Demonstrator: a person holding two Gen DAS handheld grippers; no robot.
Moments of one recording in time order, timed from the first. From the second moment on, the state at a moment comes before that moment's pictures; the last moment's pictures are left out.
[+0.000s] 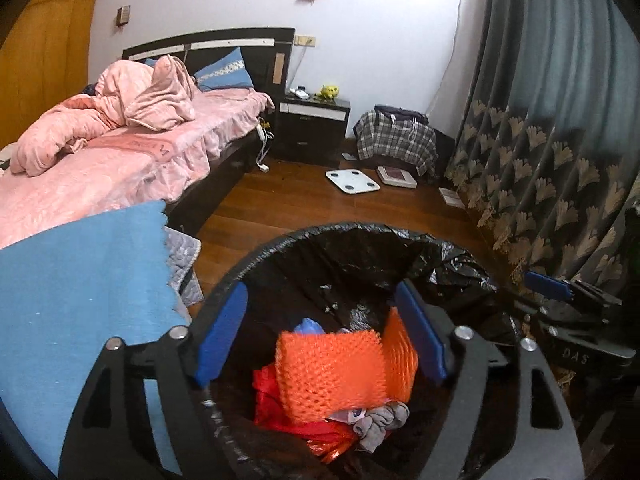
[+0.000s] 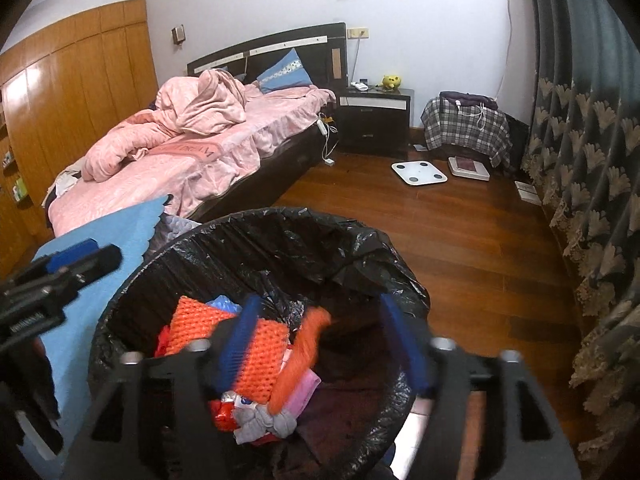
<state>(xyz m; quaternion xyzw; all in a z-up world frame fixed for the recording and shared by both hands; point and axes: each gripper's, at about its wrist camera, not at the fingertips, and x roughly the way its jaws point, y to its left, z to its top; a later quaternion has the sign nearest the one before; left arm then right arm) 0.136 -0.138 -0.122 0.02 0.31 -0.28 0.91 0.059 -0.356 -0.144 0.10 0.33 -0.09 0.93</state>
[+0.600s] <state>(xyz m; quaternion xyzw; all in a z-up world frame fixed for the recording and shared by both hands) 0.073 -0.069 -0.039 0.02 0.26 -0.20 0.95 0.013 -0.294 -0.056 0.10 0.28 0.00 0.96</state>
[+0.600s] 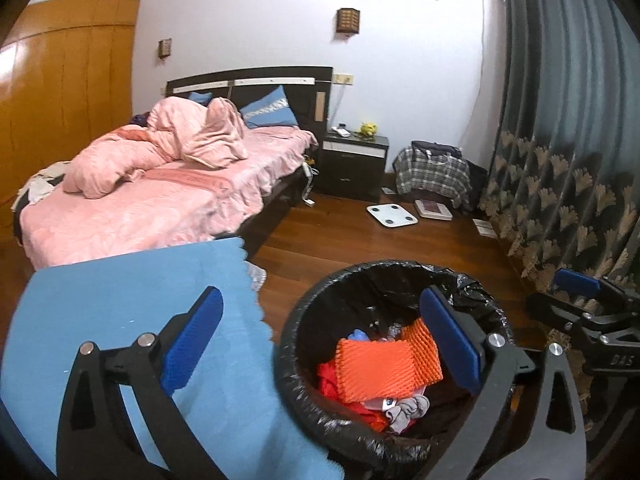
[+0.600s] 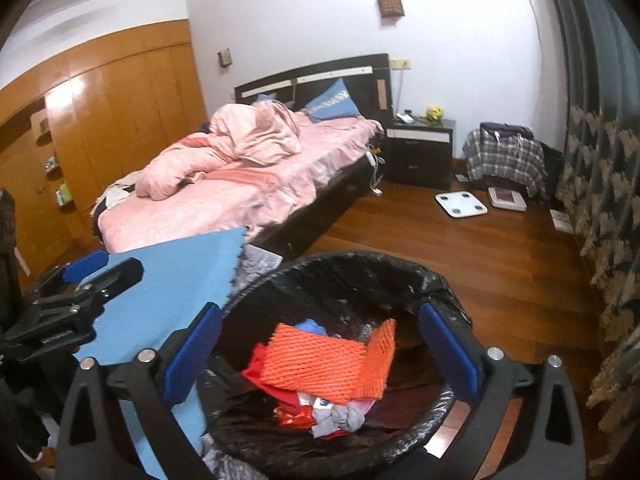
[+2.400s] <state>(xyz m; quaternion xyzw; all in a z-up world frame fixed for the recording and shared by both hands) -0.040 -0.008 0.034 0.02 0.18 -0.14 0.97 -0.047 -0.219 0.016 0.05 0.22 0.05 0.97</state>
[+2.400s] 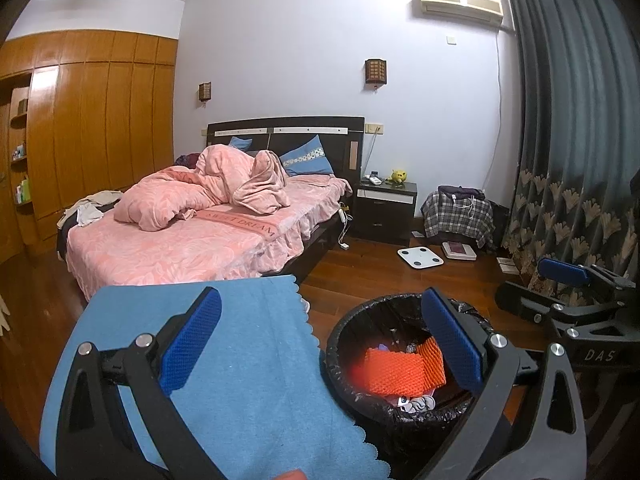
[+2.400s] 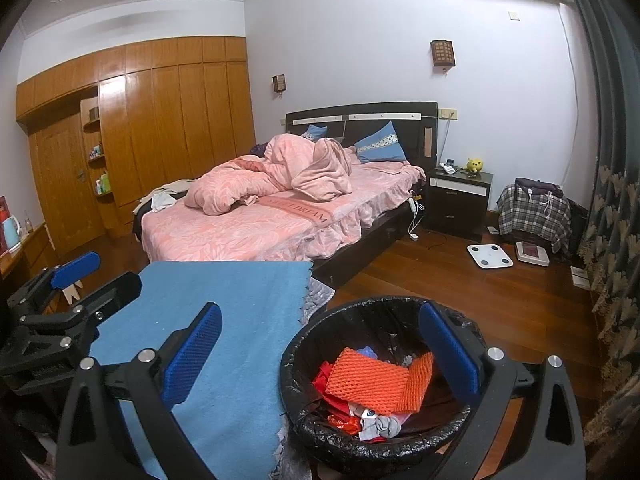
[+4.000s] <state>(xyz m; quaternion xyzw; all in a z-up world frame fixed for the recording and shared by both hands) -0.039 -0.005 0.035 0.01 0.18 -0.14 0.97 -0.048 -0.214 0.017 0.05 0.22 0.05 0.97</state>
